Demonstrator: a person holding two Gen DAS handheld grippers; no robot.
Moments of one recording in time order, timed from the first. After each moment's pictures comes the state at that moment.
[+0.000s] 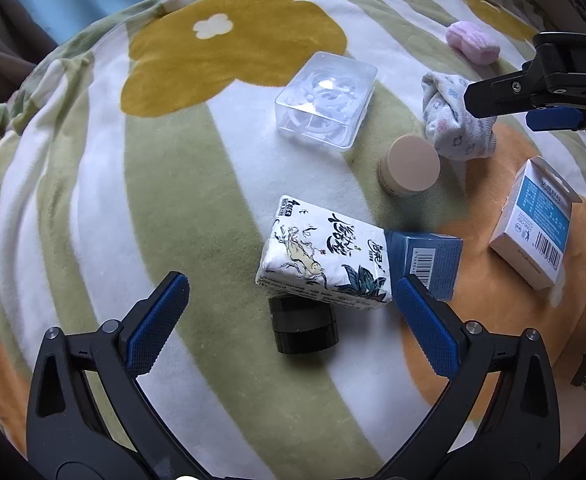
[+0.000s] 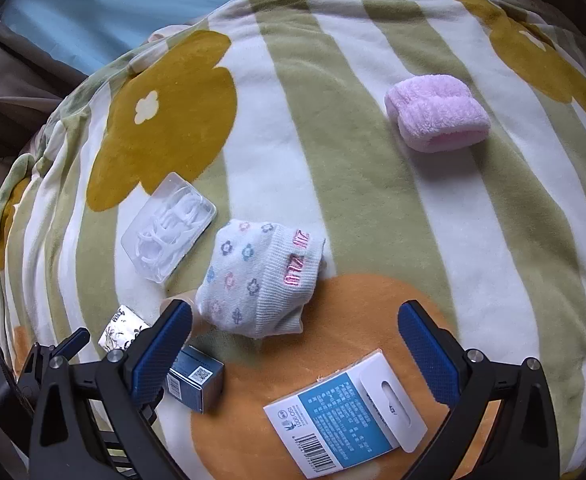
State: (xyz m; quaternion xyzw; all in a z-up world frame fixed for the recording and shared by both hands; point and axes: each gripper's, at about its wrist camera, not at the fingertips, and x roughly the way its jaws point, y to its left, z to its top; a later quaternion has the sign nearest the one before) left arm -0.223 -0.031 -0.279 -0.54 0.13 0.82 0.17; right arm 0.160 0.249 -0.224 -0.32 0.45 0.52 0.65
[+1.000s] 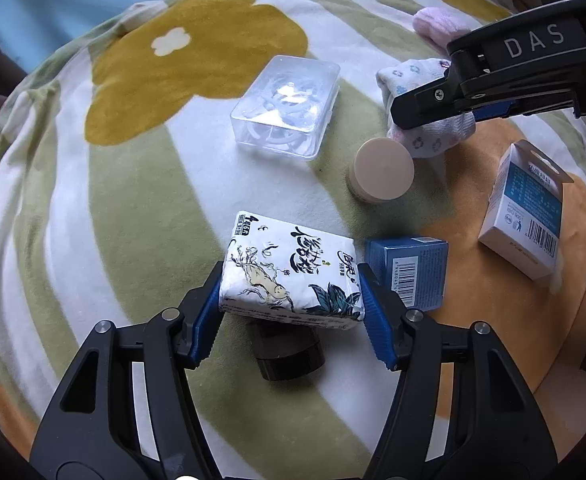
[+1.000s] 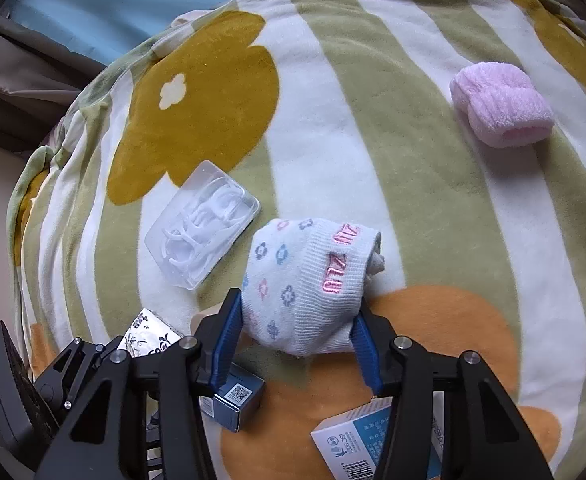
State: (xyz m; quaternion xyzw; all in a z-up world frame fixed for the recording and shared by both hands) left arm -0.230 -0.016 -0.285 -0.53 0.16 0.81 0.21; right arm 0.141 0.261 -0.241 -0.31 0.47 0.54 0.62
